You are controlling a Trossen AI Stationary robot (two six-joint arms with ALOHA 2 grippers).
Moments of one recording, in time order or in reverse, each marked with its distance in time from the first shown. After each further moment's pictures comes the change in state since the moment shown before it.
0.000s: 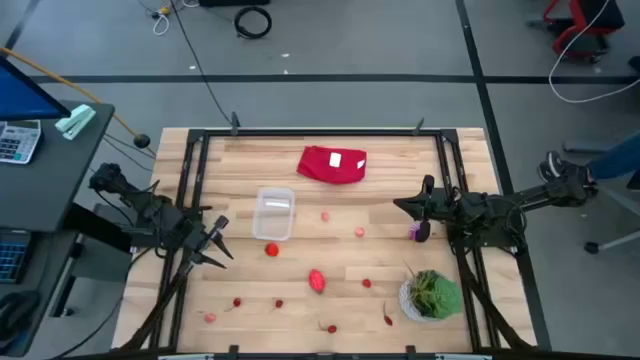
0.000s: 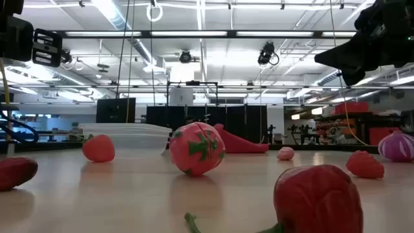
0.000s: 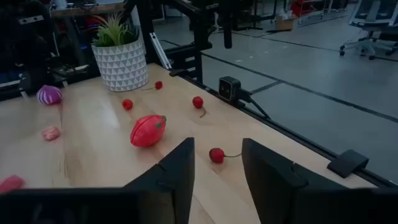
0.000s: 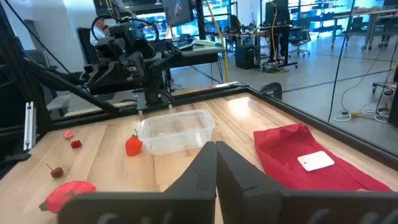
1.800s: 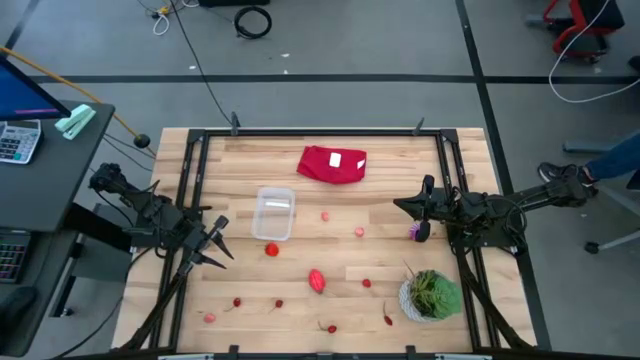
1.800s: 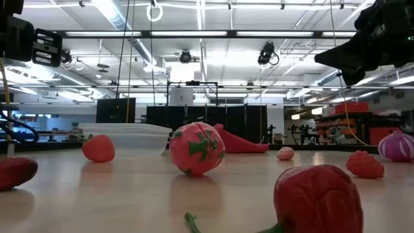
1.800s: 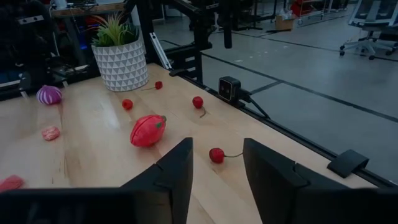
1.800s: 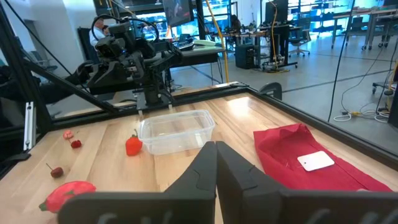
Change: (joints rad) left arm 0.000 0.000 0.000 0.000 0.000 0.000; right arm 0.000 0.000 0.000 0.000 0.000 0.000
